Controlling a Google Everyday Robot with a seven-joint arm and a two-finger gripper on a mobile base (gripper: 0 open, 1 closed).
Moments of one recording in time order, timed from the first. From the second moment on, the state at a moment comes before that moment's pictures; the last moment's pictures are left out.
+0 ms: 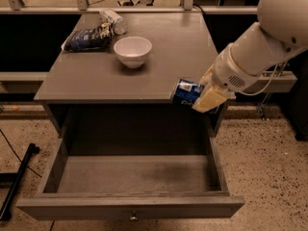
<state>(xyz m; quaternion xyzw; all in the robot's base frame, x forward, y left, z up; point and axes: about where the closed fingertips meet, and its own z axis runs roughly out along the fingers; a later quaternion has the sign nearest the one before) 0.524 -0.128 0.870 -0.60 0.76 0.07 0.23</state>
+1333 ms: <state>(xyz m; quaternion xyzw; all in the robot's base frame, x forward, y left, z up) 0.606 -0.071 0.846 -0.63 0.74 0.02 0.24</state>
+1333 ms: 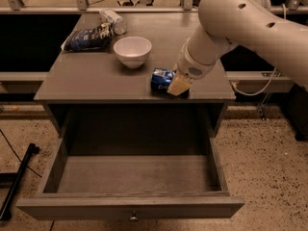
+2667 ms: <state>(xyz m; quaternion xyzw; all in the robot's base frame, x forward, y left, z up) 0.605 -0.067 0.844 -0.63 0.74 0.02 0.24</state>
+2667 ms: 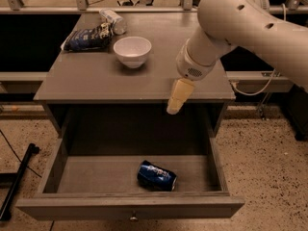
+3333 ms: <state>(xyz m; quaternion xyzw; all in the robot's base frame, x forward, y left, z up) 0.569 -0.059 0.850 -0.66 0.72 0.05 0.22</state>
